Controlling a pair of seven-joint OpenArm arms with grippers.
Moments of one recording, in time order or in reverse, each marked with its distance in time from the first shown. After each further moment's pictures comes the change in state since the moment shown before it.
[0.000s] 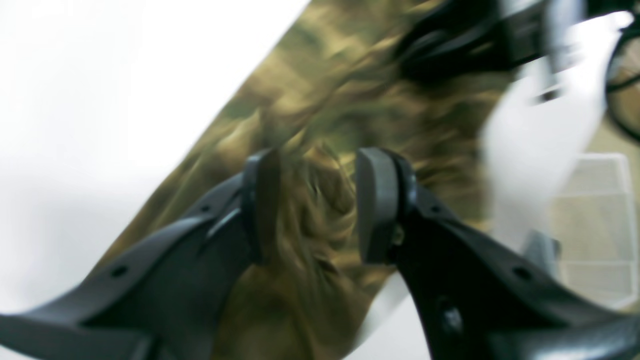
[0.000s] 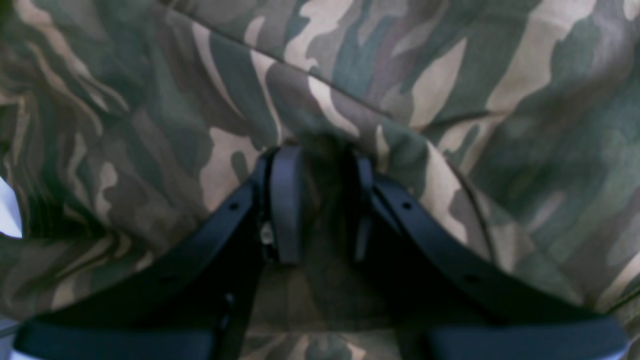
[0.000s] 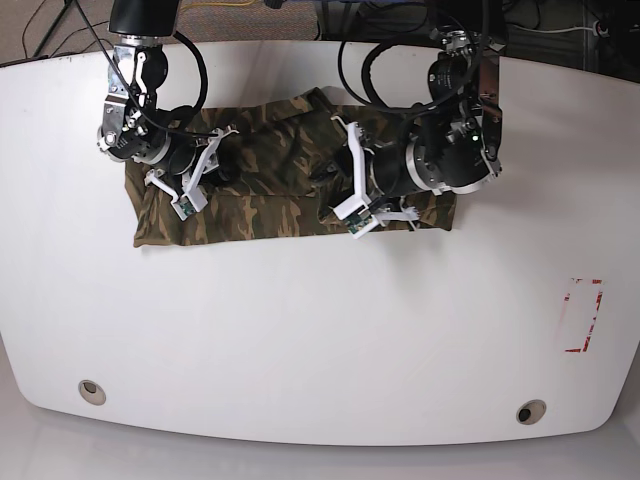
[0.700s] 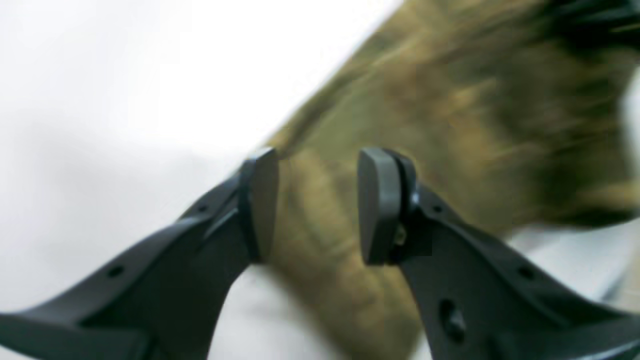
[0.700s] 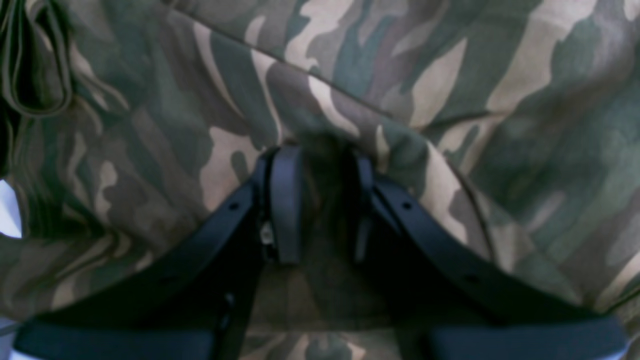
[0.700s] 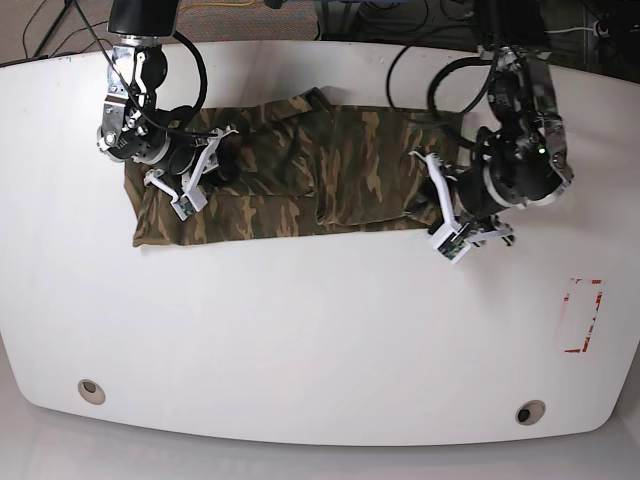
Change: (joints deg) left arm -1.7 -11.5 -12.5 -0.1 1.3 0.0 -1.0; right arm 0.1 0.1 -0.1 1.3 -0.7 0.0 -1.0
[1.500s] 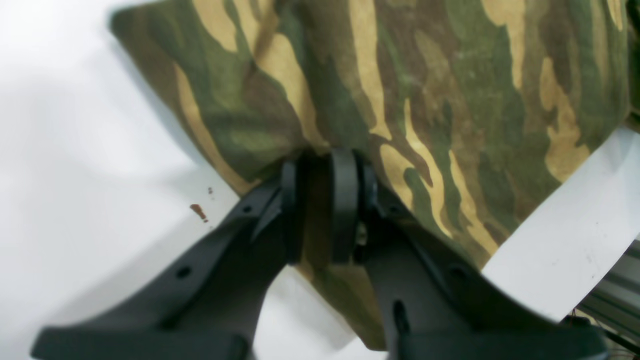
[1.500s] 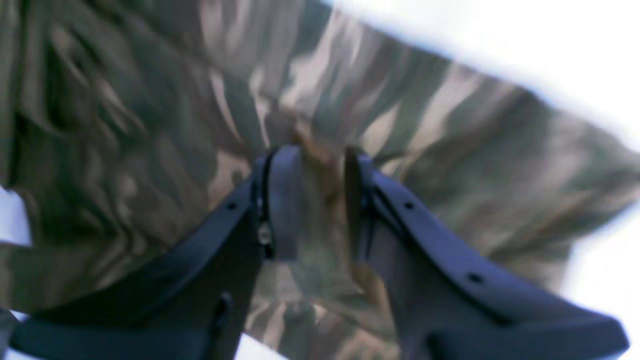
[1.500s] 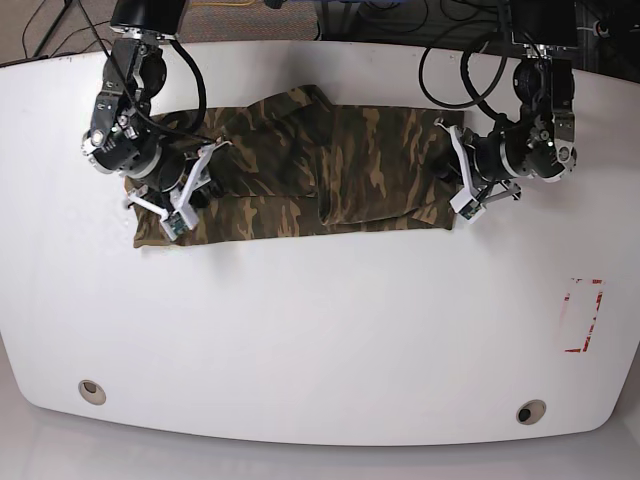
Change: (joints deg) left arm 4.7 -8.6 1.2 -17.3 -1.6 0.0 -10.2; right arm 2.1 -3.8 5.8 16.3 -0.8 0.0 -11.9
